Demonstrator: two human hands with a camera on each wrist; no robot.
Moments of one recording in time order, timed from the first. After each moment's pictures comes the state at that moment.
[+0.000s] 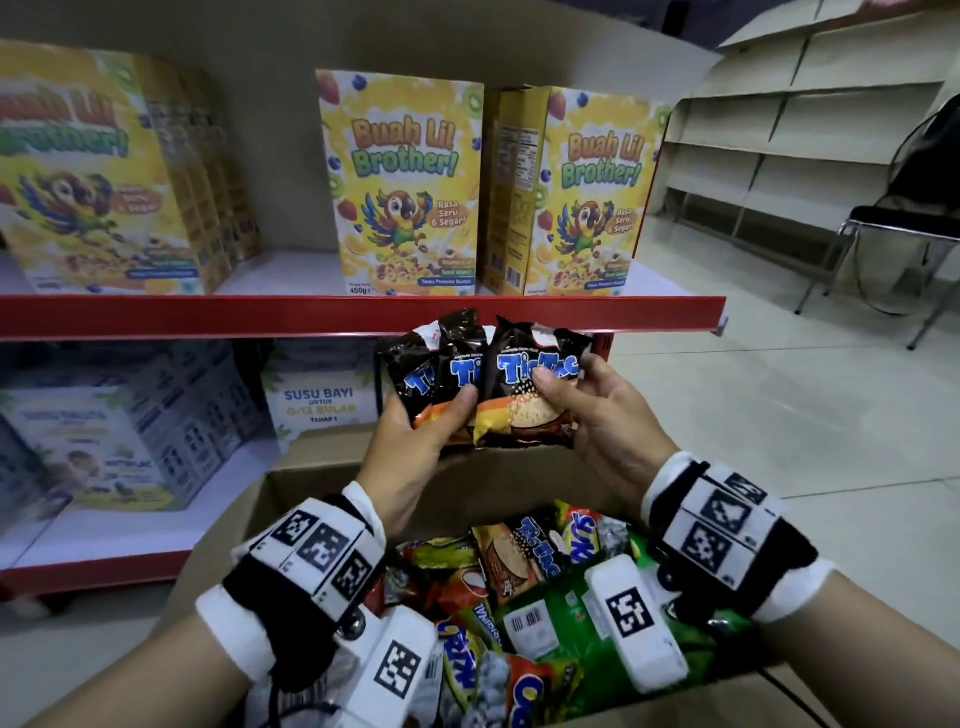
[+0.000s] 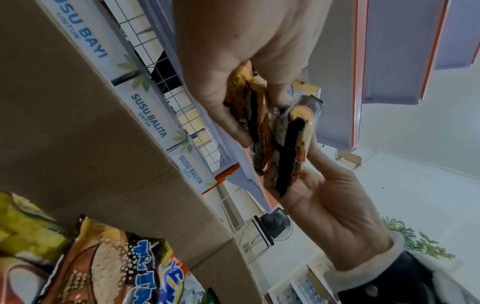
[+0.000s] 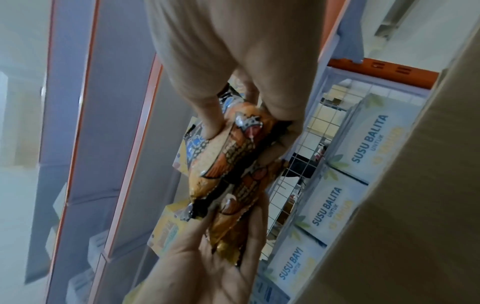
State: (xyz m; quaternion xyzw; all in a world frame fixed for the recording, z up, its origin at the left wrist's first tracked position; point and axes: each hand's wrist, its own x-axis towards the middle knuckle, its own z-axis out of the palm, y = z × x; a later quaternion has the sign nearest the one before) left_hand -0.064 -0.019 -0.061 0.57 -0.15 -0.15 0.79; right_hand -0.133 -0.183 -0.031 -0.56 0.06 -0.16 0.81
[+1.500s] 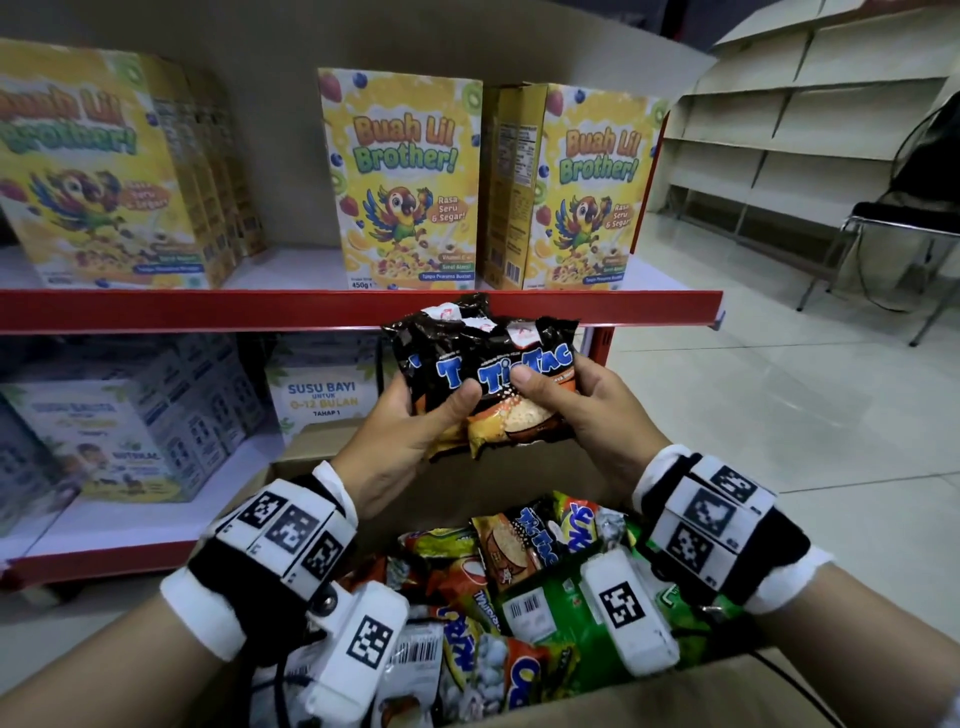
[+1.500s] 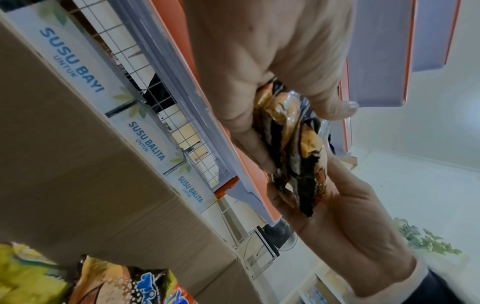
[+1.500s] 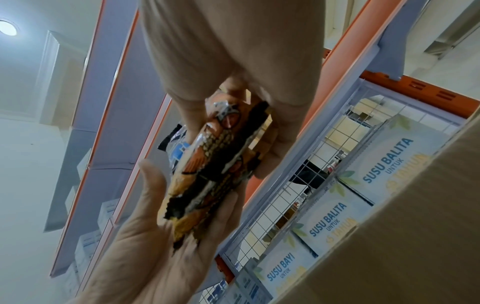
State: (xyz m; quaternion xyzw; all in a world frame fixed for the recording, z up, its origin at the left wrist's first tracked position) left_hand -0.070 -0.003 -0.045 0.55 -0.25 -0.20 0.77; right_hand -0.140 -0.174 -0.029 -0.68 0.01 -0.16 0.71
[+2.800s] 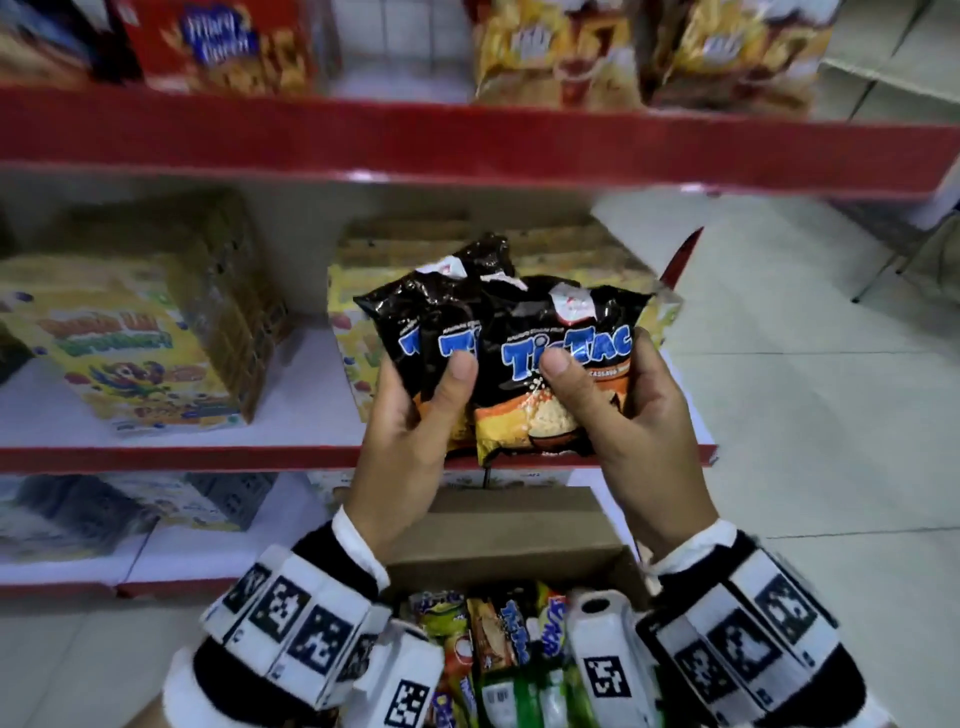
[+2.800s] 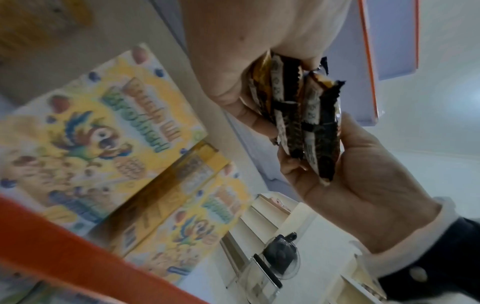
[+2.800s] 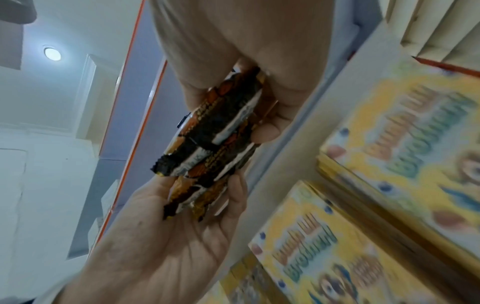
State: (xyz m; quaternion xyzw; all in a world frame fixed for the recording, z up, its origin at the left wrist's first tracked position) left_hand -0.037 -0.050 0.204 0.57 -0.22 -0.03 0.79; right_hand -0.092 -0.193 0.222 -0.65 0.02 -0.25 0.71
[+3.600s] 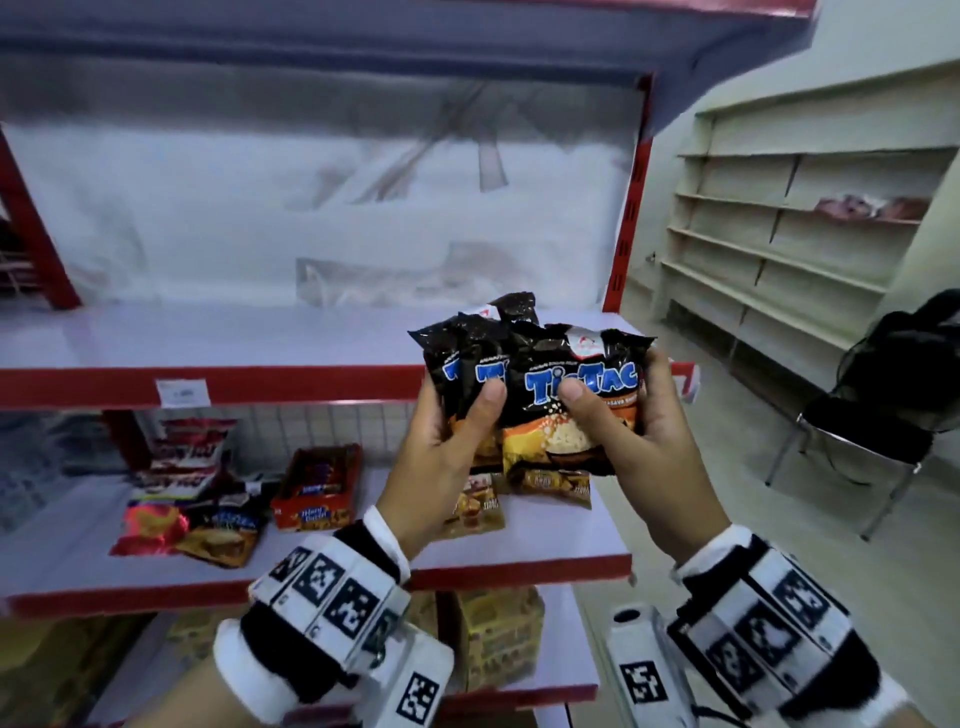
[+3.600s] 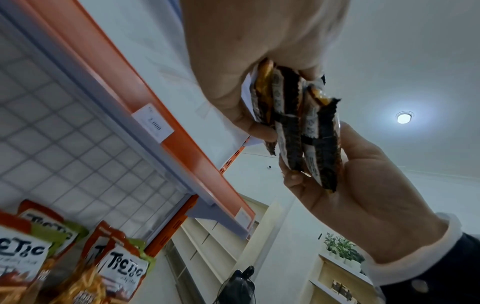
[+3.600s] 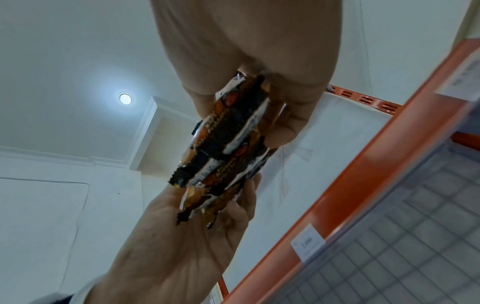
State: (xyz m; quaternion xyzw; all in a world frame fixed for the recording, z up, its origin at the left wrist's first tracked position) left_hand -0.084 -0.100 0.697 0.54 -0.37 0.00 0.76; right_hand -0.156 -0.252 0.709 -0.67 -0.10 -0.32 0.66
